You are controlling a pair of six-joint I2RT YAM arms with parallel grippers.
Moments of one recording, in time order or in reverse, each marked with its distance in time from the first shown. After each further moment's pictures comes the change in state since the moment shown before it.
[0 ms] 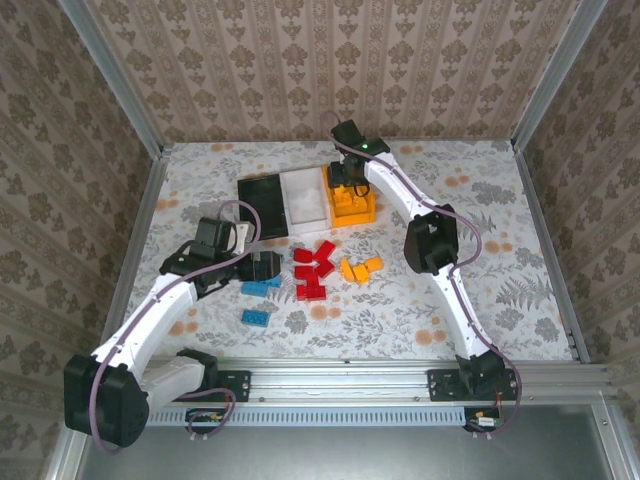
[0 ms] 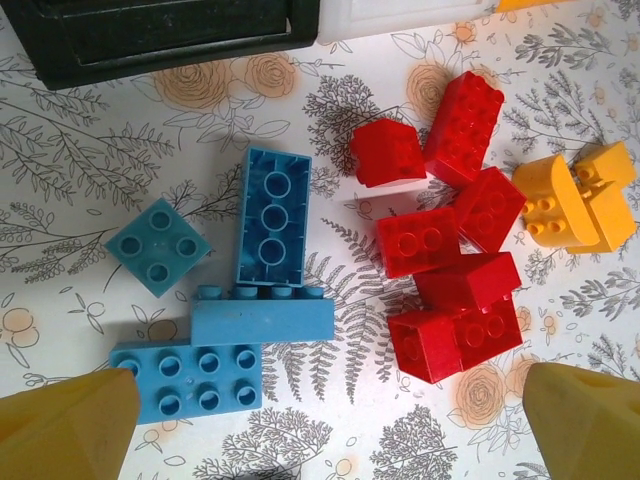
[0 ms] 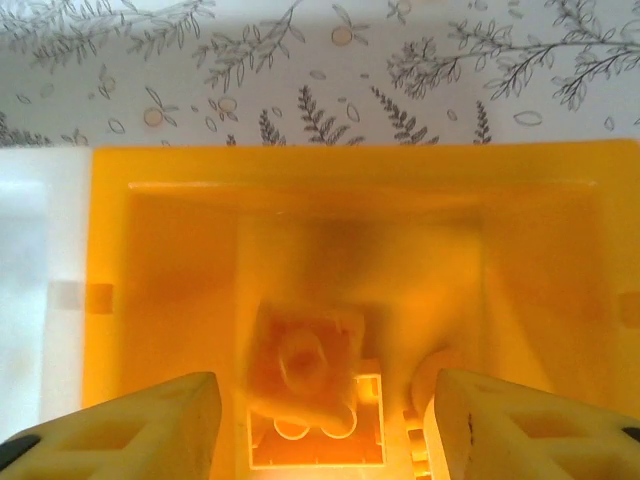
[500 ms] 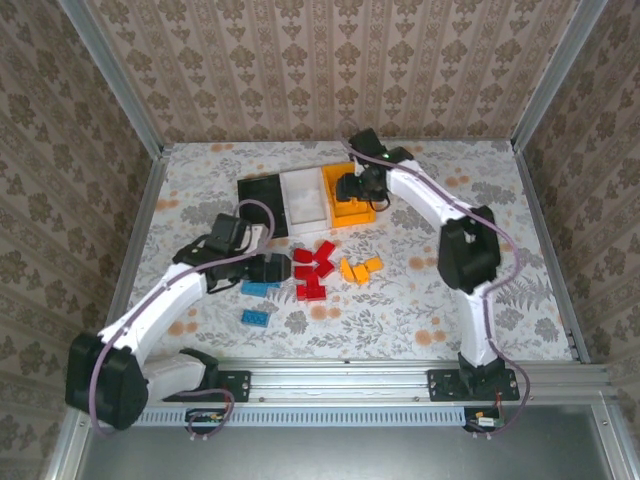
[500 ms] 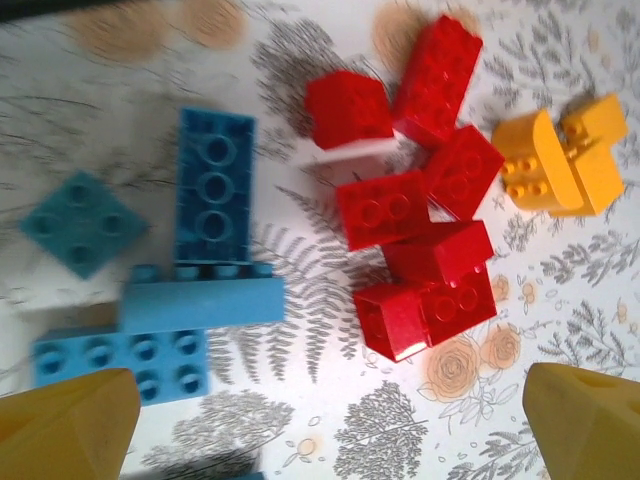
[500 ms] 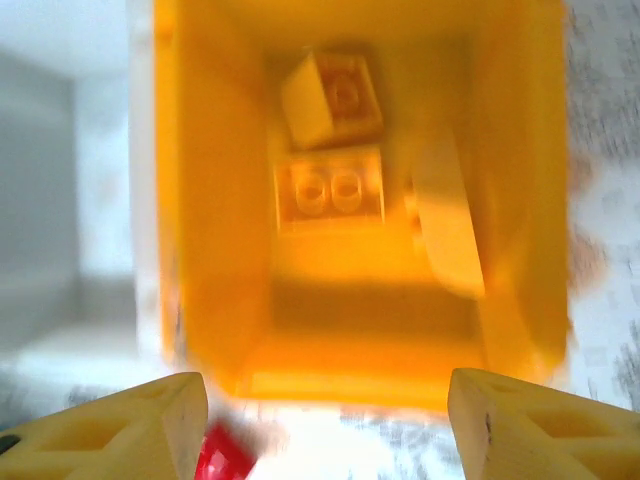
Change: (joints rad) left arm -0.123 0.127 0.060 -0.027 0.011 -0.050; right arm 0.000 -0.529 -0.742 0.194 -0.130 0.089
